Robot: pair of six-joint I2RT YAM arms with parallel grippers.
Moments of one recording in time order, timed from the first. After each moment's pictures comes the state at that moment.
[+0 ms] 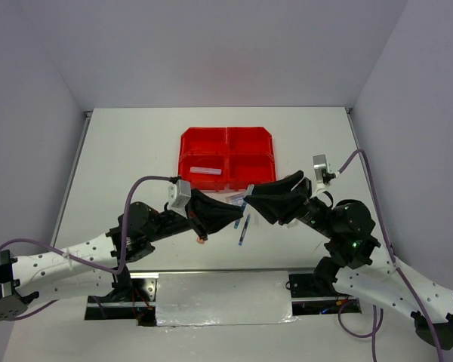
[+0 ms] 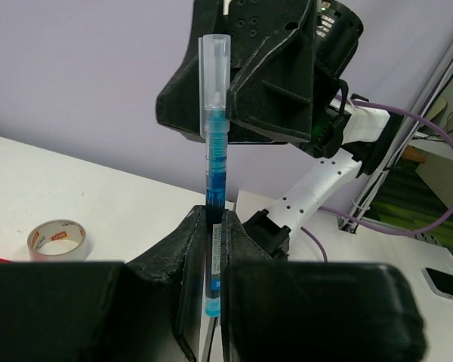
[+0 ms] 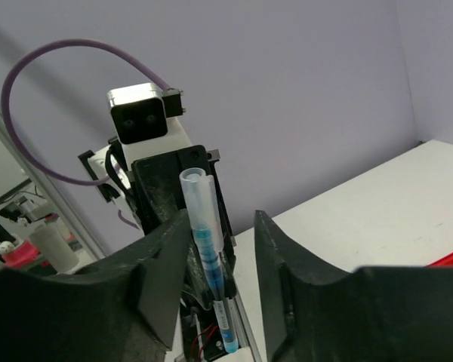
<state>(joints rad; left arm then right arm) -1.11 0.89 0.64 0.59 0.20 -0.32 0.89 0.56 0.63 0.38 -0.22 0.54</state>
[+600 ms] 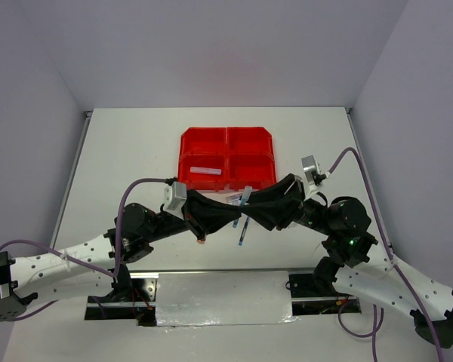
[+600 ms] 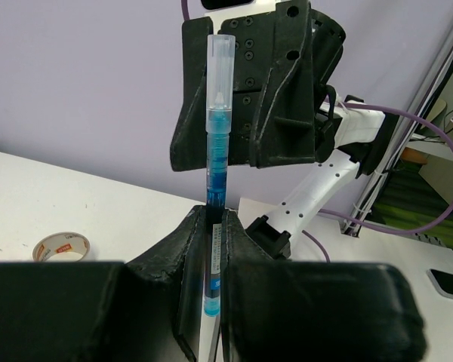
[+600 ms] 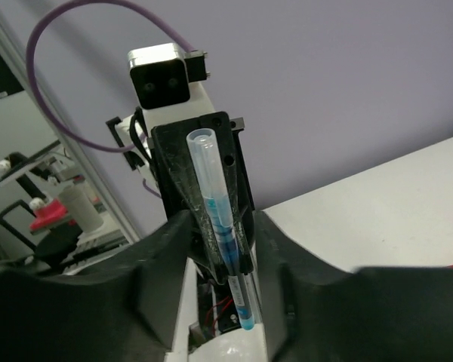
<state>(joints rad) -1.11 0.87 0.63 0.61 0.21 -0.29 0.89 0.59 0.64 0.38 -0.36 0.55</state>
